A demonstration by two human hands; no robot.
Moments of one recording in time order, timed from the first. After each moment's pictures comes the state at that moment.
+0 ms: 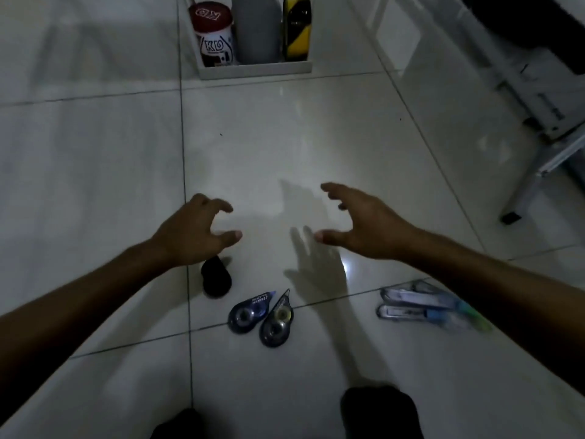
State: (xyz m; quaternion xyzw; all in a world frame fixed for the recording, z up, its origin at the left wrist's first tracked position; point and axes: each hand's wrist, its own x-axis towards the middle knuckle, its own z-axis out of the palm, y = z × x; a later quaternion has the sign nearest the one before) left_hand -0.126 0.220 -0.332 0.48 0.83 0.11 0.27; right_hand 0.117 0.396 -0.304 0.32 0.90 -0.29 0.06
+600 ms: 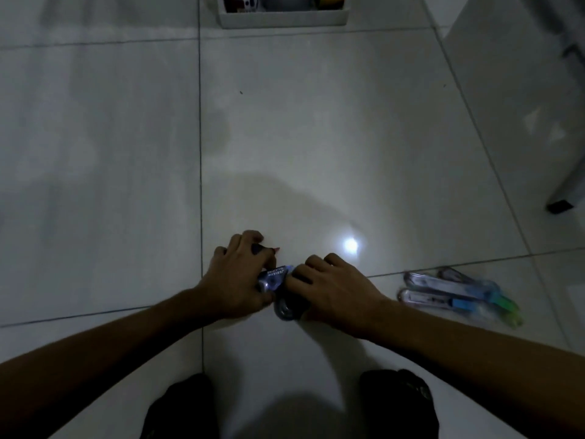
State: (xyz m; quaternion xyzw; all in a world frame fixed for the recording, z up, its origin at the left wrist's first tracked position) left_hand -0.047 0.168 -0.397 0.56 0.78 0.01 0.27; right_hand 0.127 0.288 -0.399 0.01 0.99 -0.11 0.11
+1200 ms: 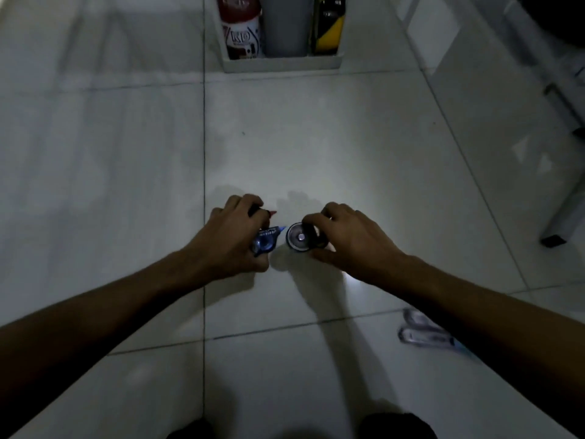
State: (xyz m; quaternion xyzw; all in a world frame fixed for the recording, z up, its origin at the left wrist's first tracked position) left_hand -0.116 0.237 -0.347 0.63 0.76 0.04 0.14; right_hand 0.072 0.379 -0.345 0.17 0.98 -0.12 0.02
